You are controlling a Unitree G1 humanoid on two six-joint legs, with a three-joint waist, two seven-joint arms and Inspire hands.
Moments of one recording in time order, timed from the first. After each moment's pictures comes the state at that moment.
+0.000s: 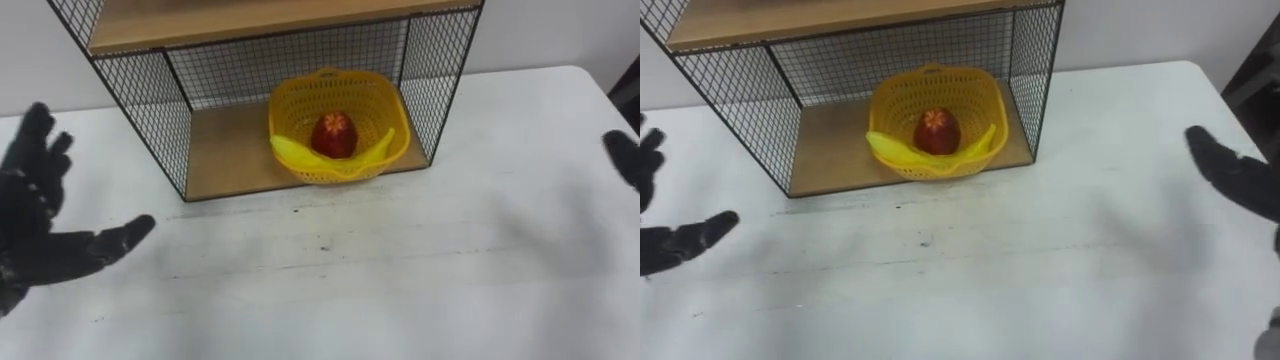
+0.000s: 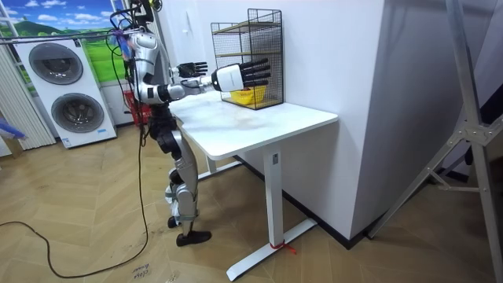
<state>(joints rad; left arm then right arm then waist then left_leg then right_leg) 0.44 0.26 0.63 -0.34 -0.39 0.00 -0.41 0.29 -0.35 -0.58 -0.26 0.44 -0.05 -0.15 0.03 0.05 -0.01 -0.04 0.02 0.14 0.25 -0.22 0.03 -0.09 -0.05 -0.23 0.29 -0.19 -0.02</state>
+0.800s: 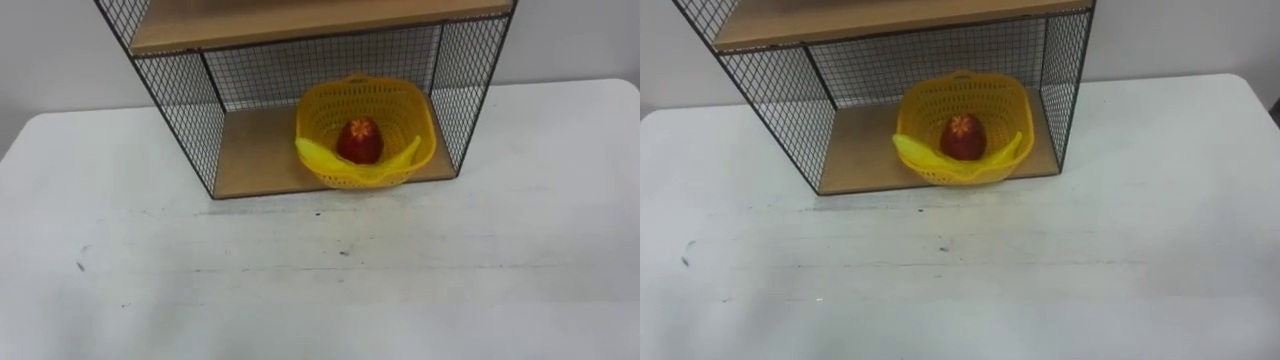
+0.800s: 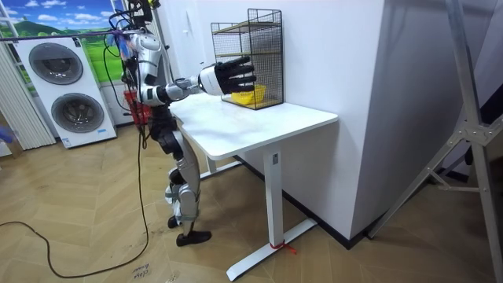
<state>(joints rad) 0.47 0.27 1.07 -0.09 -1.32 -0.05 0.06 0.37 -0.40 -0.90 -0.20 0.64 -0.06 -0.64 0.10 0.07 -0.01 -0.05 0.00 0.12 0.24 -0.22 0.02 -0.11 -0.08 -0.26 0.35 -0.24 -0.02</state>
